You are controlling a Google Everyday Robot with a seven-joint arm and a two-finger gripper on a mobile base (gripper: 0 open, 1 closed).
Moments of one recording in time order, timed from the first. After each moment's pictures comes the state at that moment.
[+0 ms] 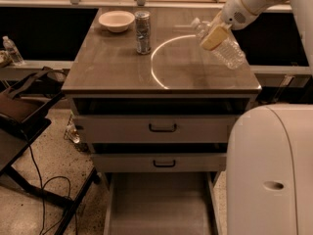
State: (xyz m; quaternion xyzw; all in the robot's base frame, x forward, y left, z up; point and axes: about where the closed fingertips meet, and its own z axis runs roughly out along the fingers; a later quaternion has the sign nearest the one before) arm 0.743 -0.179 0.916 -0.55 0.77 0.09 0.32
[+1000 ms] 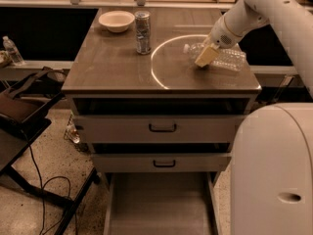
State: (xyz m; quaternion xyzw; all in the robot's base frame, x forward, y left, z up) arm 0.759 -0.169 0.848 -0.56 0.77 0.06 0.29
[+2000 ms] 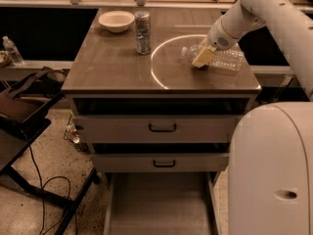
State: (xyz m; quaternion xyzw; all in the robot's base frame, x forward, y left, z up) arm 0.759 -0.163 0.839 -0.56 0.77 0.06 0.29
